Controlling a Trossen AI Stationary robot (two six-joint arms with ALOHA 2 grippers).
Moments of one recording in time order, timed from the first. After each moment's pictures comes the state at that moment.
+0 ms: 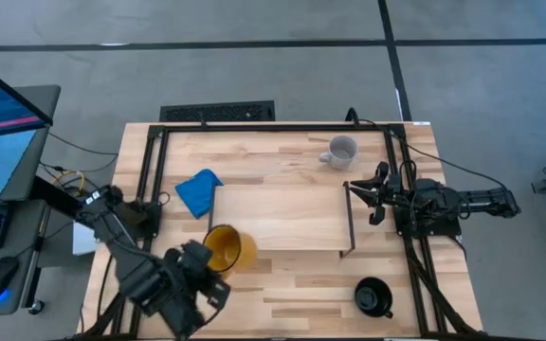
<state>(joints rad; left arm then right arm) -0.79 1.82 1.99 -1.57 -0.51 -1.86 0.06 0.01 0.00 0.06 0.27 0.04</state>
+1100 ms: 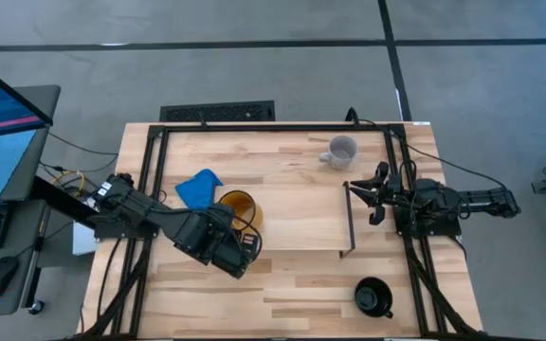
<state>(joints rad) -0.47 1.82 1.93 -1.57 -0.36 -1.81 0.06 0.01 0.00 0.06 0.27 0.04</state>
